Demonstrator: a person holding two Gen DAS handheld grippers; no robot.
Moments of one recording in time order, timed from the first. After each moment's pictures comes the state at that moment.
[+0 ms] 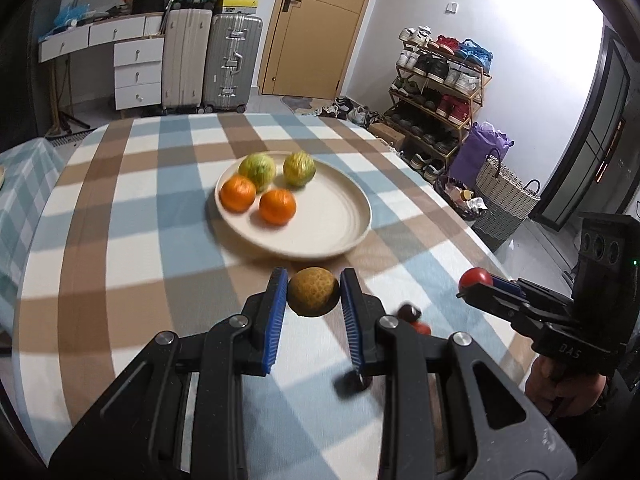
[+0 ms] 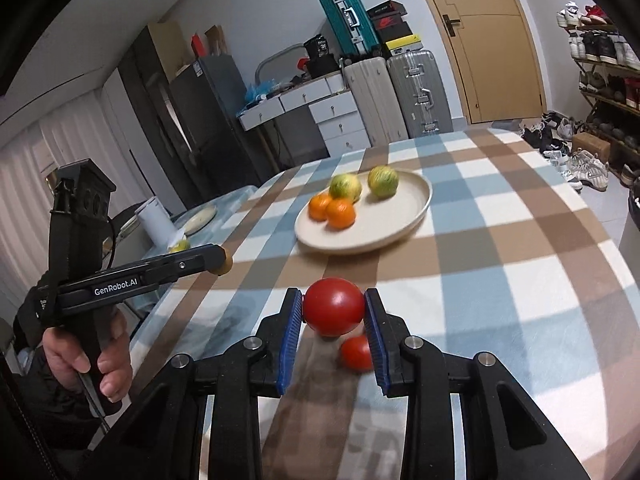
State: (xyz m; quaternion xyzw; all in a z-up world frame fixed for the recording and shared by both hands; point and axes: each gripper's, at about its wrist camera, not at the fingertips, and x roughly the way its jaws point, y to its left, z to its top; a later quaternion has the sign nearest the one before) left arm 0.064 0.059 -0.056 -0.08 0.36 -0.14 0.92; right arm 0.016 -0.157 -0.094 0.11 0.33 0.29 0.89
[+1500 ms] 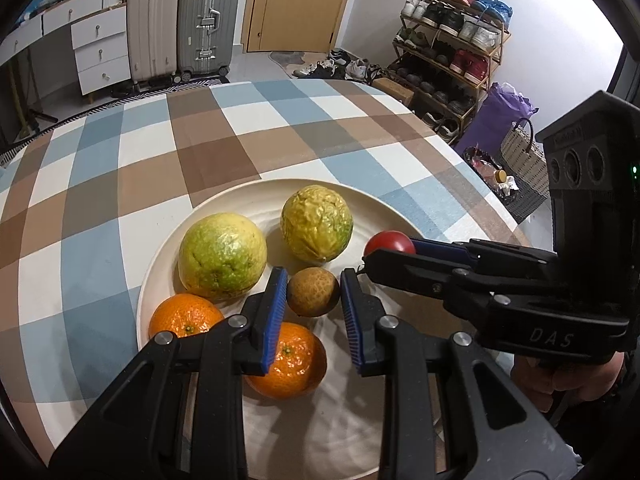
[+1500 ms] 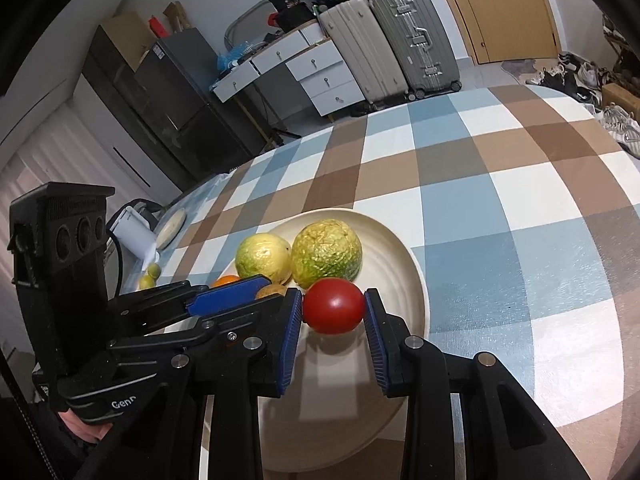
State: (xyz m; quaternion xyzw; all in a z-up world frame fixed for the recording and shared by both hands) left arm 0.303 0.020 -0.129 -0.04 0.45 -0.16 0.88; right arm 0.263 -0.118 -0.138 0.14 0.43 0.30 0.84
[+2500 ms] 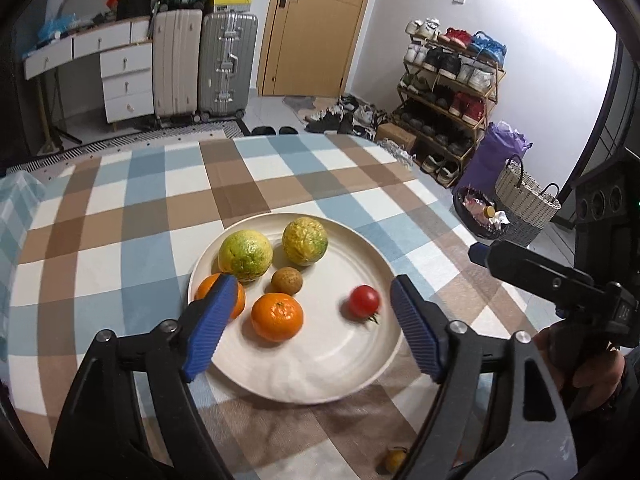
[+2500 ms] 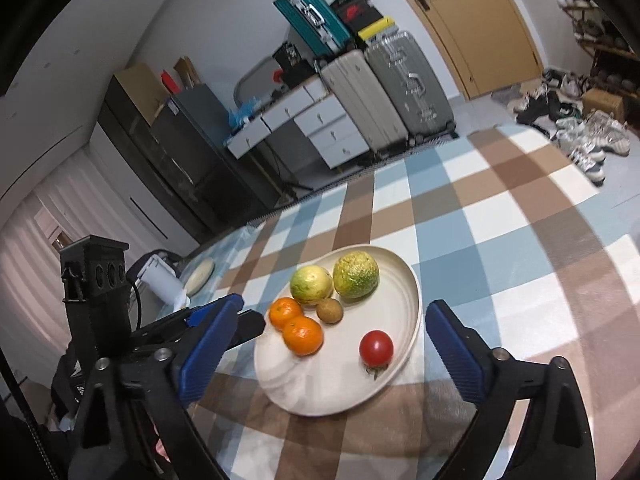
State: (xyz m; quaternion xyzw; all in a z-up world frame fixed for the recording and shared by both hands) left arm 0.208 0.032 -0.051 -0.05 0.37 -0.13 0.92; right arm 0.178 -0.173 -0.073 0.21 0.34 0.29 0.87
